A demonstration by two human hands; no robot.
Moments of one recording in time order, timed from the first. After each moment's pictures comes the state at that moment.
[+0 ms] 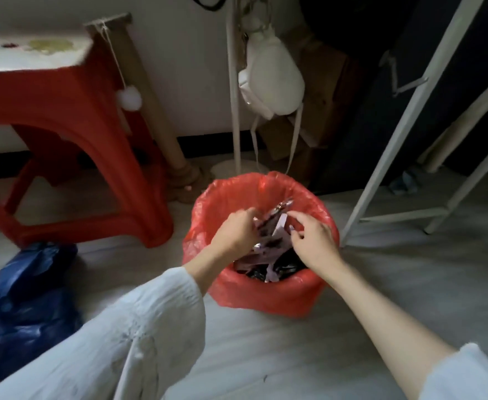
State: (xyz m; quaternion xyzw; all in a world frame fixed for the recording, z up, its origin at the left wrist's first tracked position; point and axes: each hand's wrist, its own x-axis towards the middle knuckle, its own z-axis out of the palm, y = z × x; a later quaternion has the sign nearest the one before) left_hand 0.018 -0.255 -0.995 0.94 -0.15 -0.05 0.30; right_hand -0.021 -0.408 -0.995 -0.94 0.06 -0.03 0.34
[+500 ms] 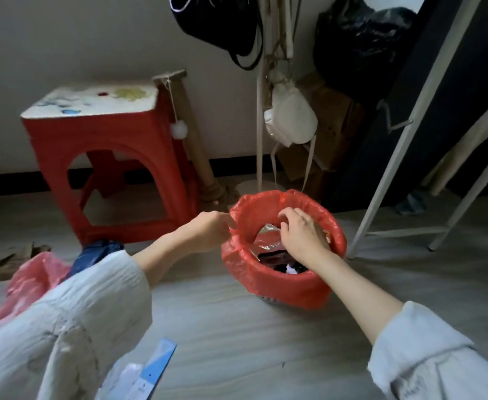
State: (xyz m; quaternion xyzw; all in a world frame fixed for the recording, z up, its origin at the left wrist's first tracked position) left_hand -0.038 -0.141 -0.904 0.95 -0.17 -0.12 0.22; right_hand -0.060 -0.343 -0.920 -0.97 0.00 -0.04 0.24
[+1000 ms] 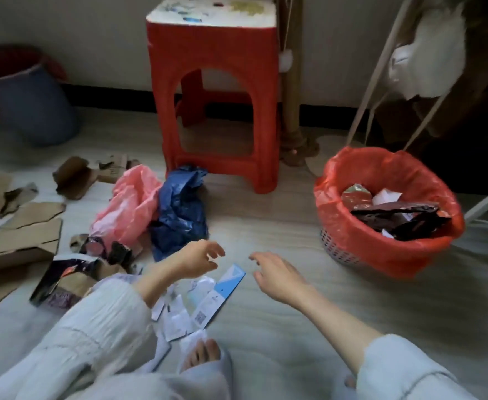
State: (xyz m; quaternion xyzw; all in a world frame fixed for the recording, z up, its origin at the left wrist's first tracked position) left_hand -0.171 0.041 -1.028 0.93 0.02 -0.27 0.26; right_hand -0.157 -0.158 -1.046 -0.93 -0.22 0.24 0.16
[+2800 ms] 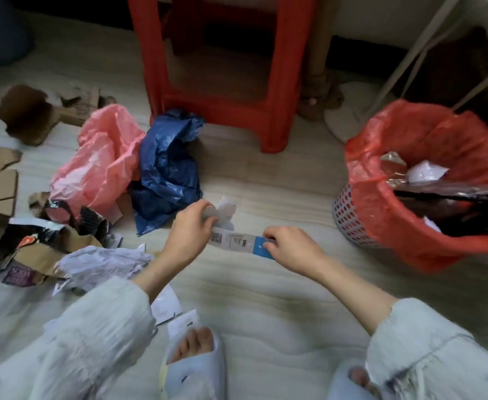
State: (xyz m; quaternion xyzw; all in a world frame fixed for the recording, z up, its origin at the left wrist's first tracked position) left_hand -0.147 0.043 -1.108 0.91 0.18 -0.02 0.38; right_hand -0.104 -0.152 -1.091 -0.93 -0.22 0.28 0.12
